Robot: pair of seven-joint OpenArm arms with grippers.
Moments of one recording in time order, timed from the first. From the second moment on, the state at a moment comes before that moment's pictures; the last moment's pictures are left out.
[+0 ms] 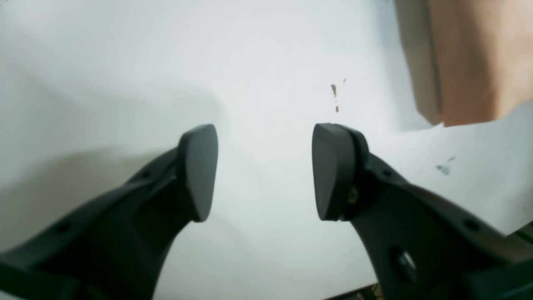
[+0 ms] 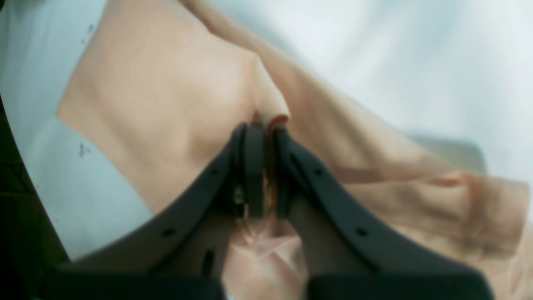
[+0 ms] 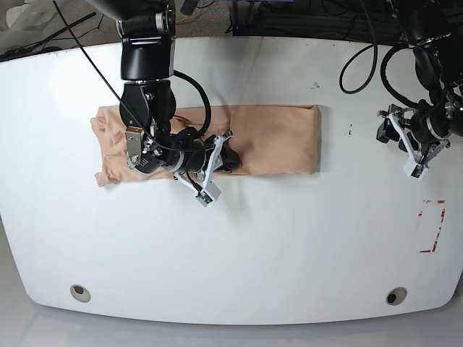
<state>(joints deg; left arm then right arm) 1.5 -21.9 -25.9 100.7 -35.7 -37.0 80.3 13.3 -1.6 2.0 76.1 27.1 40.7 -65.0</state>
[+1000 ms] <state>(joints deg) -6.9 -8.9 4.4 101.2 -19.7 -36.8 72.8 11.4 7.6 22.7 85.0 39.8 40.8 -71.1</state>
